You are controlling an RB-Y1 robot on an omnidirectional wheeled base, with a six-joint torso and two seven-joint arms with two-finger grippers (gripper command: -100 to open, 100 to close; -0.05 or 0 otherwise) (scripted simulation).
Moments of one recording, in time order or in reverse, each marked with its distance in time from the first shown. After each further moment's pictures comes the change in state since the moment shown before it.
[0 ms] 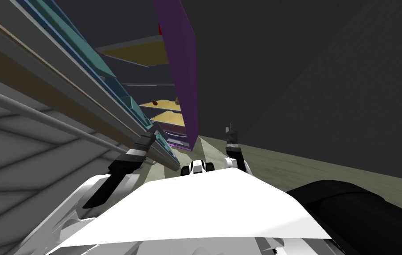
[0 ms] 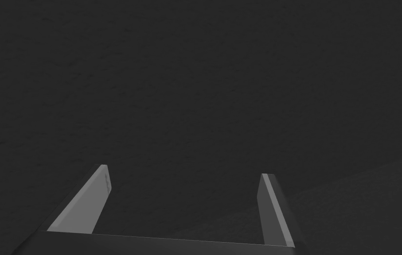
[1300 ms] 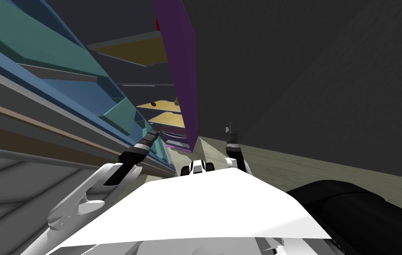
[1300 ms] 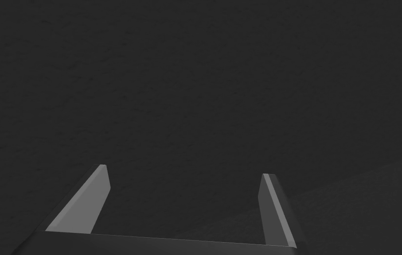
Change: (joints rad) left arm -0.132 0.133 -0.045 0.127 -0.063 0.095 0.070; right arm 0.000 0.000 0.000 0.000 0.000 0.000 0.000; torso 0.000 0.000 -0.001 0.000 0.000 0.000
